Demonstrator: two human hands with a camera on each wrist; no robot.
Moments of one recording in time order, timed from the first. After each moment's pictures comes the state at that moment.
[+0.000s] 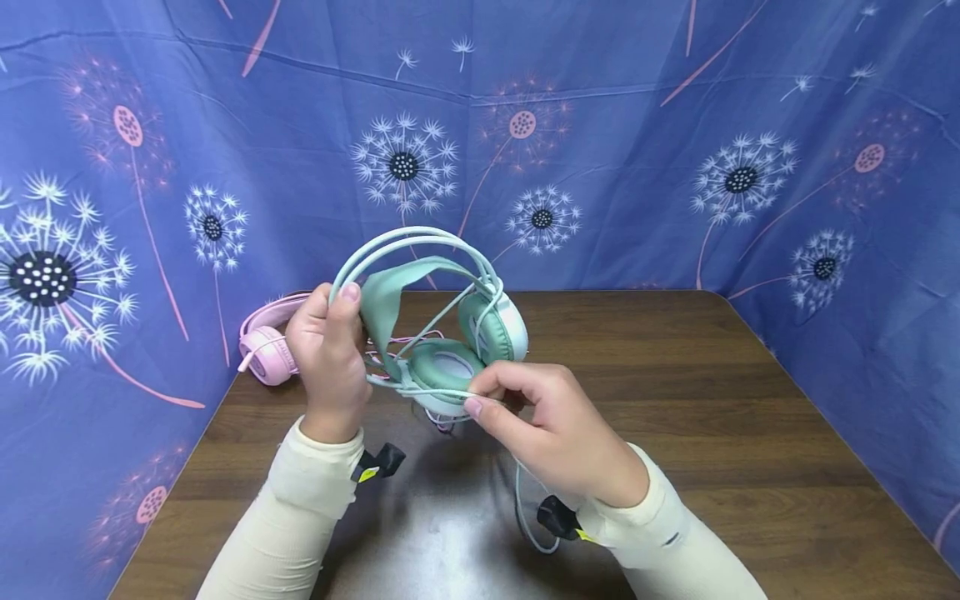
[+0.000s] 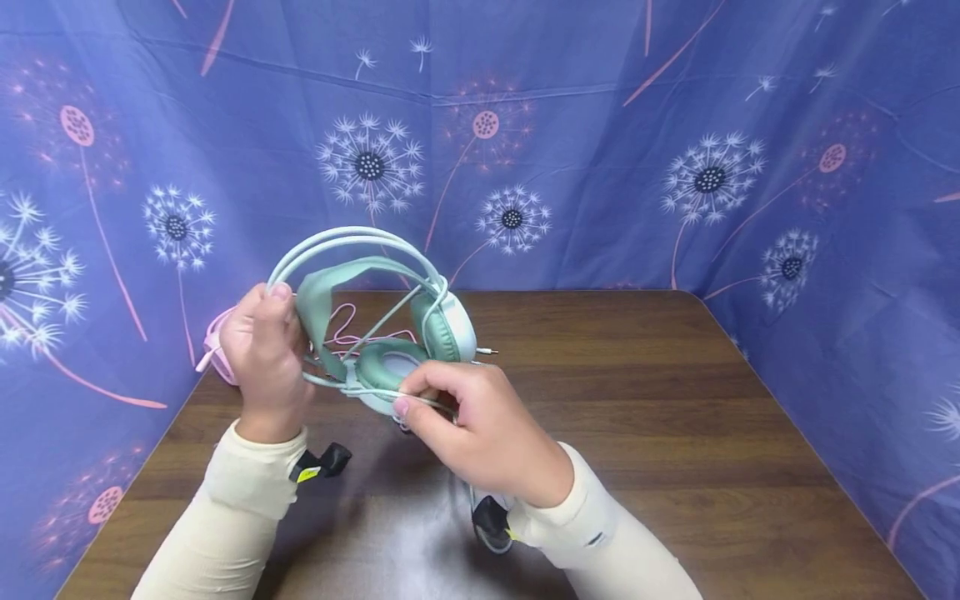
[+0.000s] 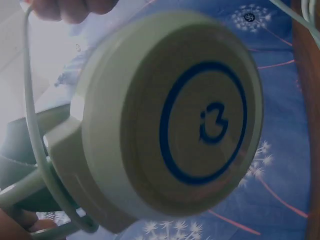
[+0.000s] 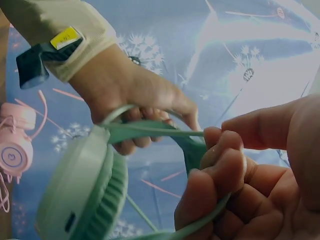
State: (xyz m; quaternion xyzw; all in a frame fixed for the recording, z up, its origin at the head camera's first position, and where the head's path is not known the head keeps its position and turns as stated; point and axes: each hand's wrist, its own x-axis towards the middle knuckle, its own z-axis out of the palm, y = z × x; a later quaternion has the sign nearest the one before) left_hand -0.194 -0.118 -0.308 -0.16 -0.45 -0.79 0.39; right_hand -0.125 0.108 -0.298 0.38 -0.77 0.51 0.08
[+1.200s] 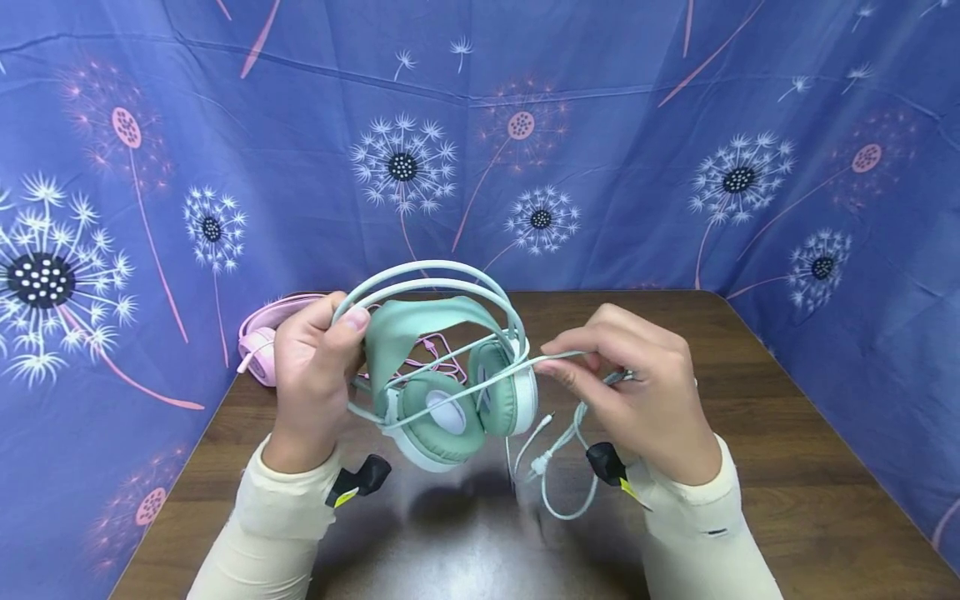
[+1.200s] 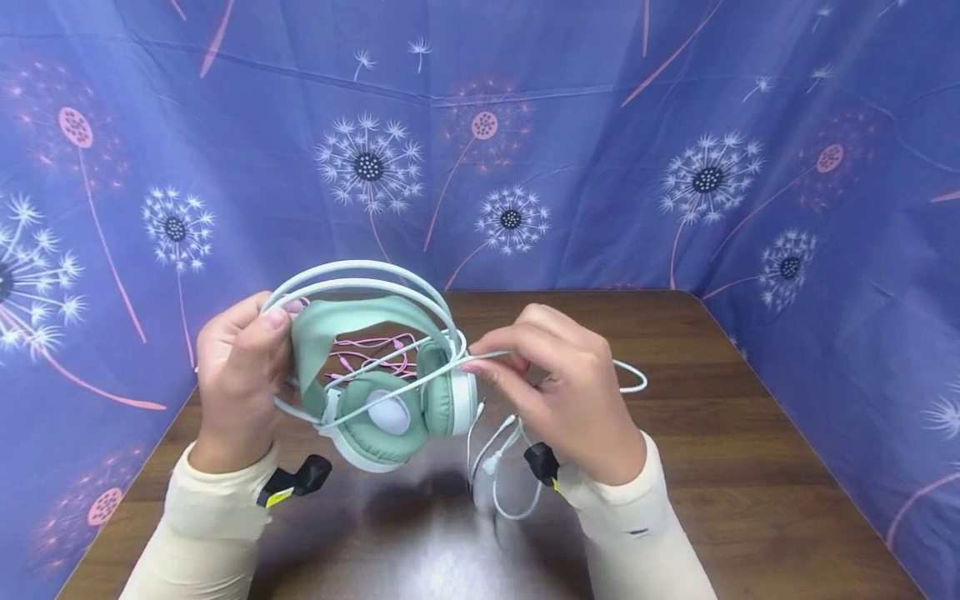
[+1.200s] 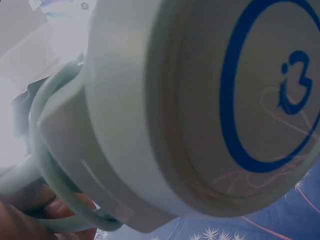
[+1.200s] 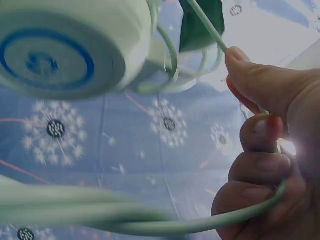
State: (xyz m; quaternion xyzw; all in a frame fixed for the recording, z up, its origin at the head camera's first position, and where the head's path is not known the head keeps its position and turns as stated) left_hand -0.149 -0.131 -0.284 -0.24 -0.54 -0.77 0.25; right_hand -0.136 0.156 -0.266 0.43 -0.72 0.39 0.39
